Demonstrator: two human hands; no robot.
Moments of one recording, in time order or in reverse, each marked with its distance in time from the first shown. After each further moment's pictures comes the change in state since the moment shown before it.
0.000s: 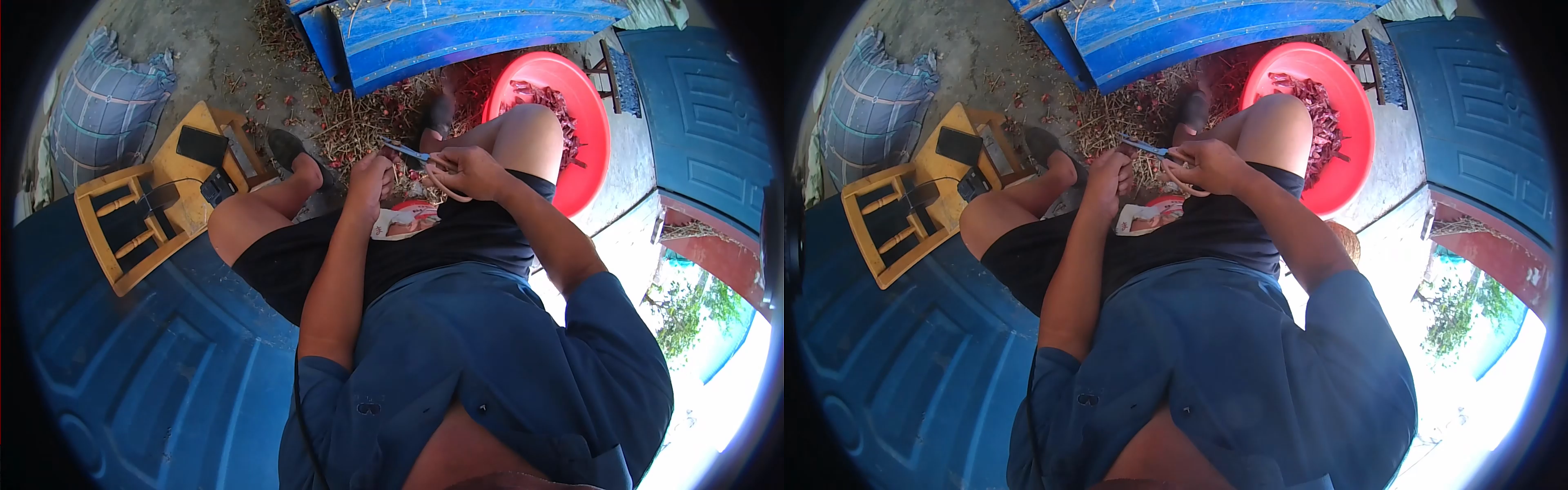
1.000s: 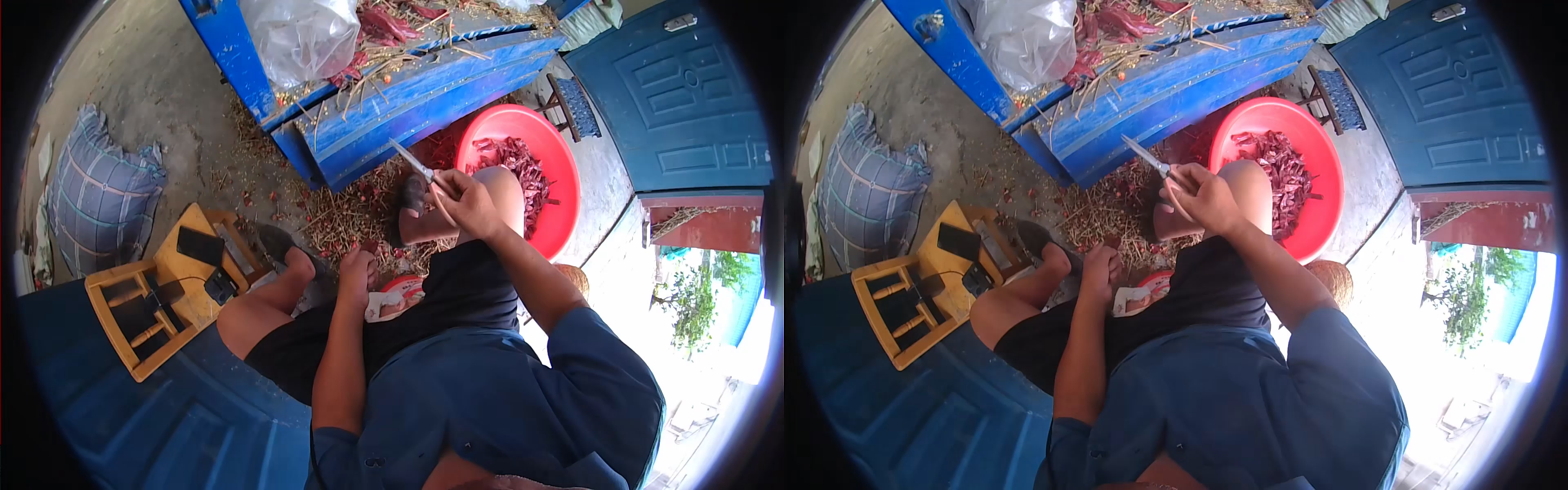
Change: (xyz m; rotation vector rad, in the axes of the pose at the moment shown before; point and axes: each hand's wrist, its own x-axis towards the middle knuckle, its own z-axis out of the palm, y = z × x) left_hand 0.008 -0.010 -0.005 0.022 0.023 -0.022; right_hand 0.007 -0.001 -0.055 0.557 0.646 -0.051
